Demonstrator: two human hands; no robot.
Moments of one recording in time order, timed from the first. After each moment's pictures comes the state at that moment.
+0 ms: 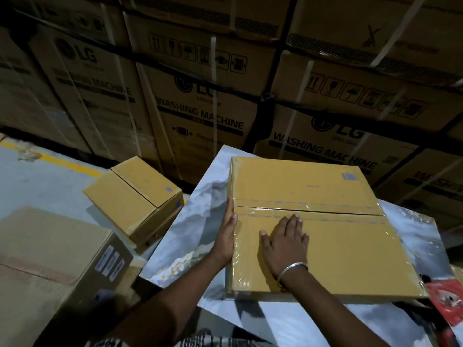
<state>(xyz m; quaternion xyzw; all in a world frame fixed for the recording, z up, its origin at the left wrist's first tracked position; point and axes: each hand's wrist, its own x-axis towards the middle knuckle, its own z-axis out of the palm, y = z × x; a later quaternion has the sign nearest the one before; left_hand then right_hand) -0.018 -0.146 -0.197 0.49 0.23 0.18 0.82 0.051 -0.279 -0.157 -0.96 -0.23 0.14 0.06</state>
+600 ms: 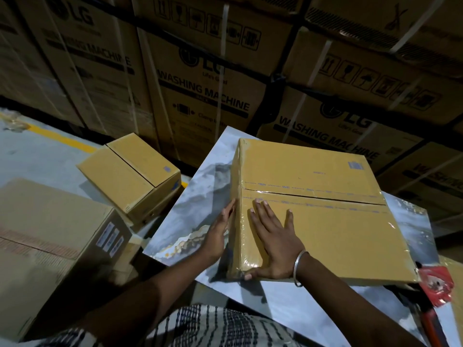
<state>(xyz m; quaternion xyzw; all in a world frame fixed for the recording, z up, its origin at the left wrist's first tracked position) -0.073 -0.140 -0.207 0.57 0.24 0.13 0.77 0.038 -0.287 -0.142 -0.80 -0.58 0.16 -0.08</state>
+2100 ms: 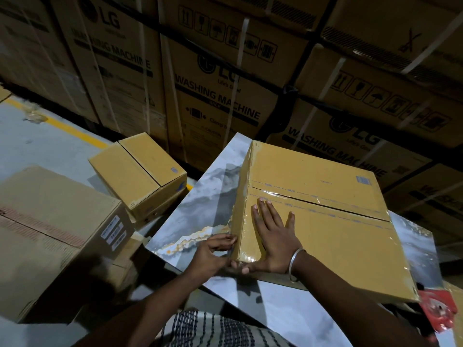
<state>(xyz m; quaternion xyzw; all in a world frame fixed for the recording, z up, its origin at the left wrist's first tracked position) -0.119 -0.150 -0.258 0.64 0.24 0.20 0.71 0.045 -0.270 -0.140 -0.81 -0.55 0.18 -0.11</state>
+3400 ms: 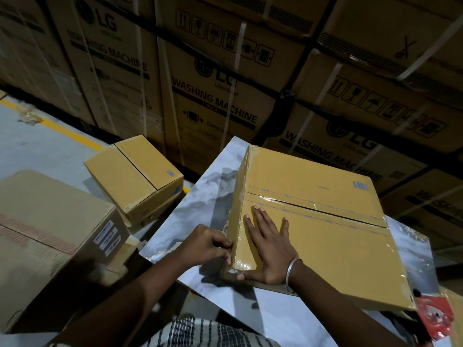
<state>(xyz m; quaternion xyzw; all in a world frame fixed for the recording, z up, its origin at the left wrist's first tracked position) -0.098 -0.098 -0.228 0.83 0.11 0.13 0.52 0.046 -0.277 -0.148 -0.80 -0.58 0.15 -0.07</state>
